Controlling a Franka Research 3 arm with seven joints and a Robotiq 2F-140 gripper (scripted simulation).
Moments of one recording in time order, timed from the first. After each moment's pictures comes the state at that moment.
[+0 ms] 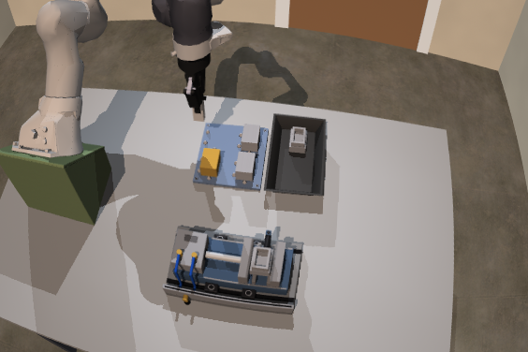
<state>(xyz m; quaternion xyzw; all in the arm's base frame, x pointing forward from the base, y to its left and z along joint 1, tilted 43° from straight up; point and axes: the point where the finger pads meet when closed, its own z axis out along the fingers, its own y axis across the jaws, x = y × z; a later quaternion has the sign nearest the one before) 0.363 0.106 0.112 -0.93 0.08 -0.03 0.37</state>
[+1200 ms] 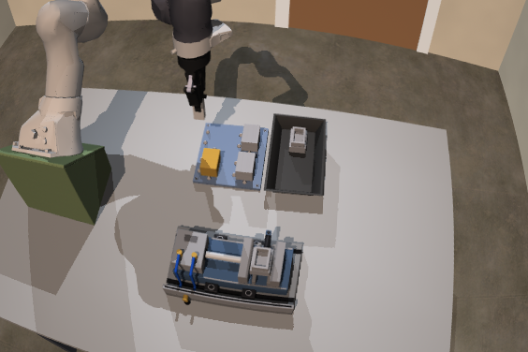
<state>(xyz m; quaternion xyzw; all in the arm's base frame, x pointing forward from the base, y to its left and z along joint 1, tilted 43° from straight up) 0.364 0.100 0.116 -0.93 0.08 -0.04 0.36</state>
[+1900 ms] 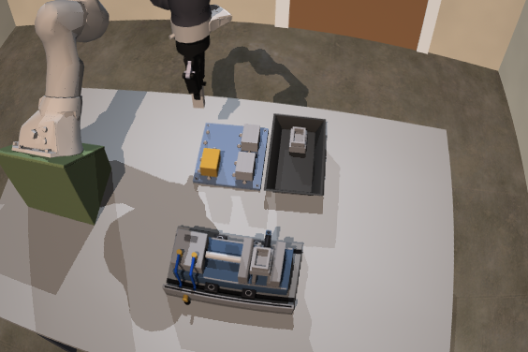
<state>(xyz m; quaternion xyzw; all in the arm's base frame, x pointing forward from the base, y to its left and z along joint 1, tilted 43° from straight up) 0.360 0.066 0.149 -0.93 0.08 -0.05 0.36</state>
